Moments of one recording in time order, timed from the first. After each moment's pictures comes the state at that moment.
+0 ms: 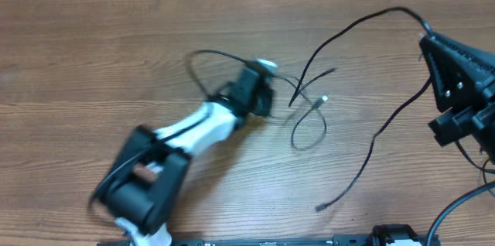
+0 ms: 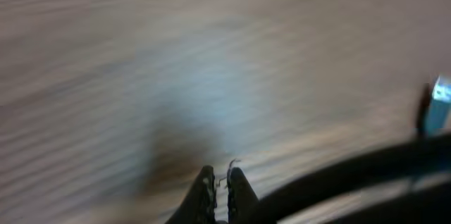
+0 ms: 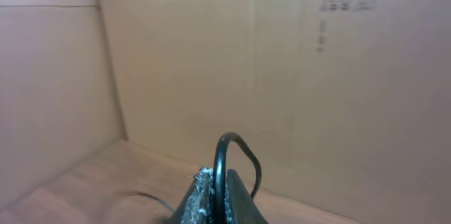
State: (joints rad) left arm -0.52 1.82 1.06 -0.14 -0.02 -0.28; right arm 0.04 0.95 1.78 -0.78 -0.47 0.07
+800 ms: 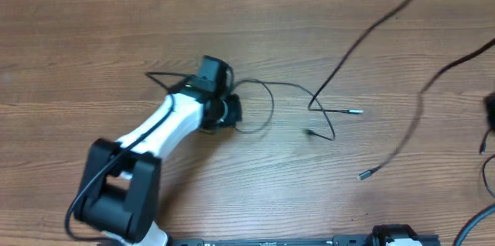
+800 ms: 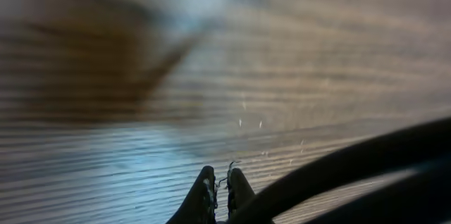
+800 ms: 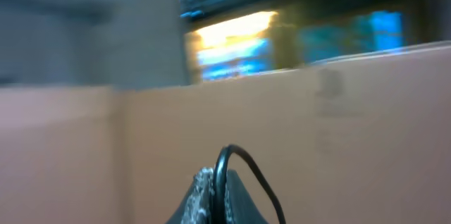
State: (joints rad) left arm -0.38 1.77 1.07 -0.57 0.26 -0.51; right arm 0.04 0.99 1.90 -0.47 -0.44 0.31
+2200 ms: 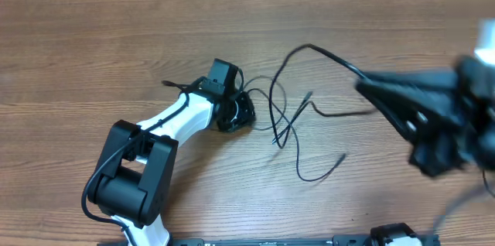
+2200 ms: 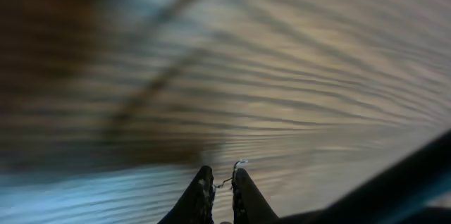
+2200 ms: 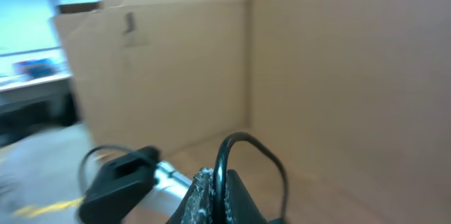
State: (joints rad) left arm -0.41 1.87 1.06 -0.42 0.40 -0.81; right arm 0.16 1.02 1.88 -0.78 -0.86 0.12
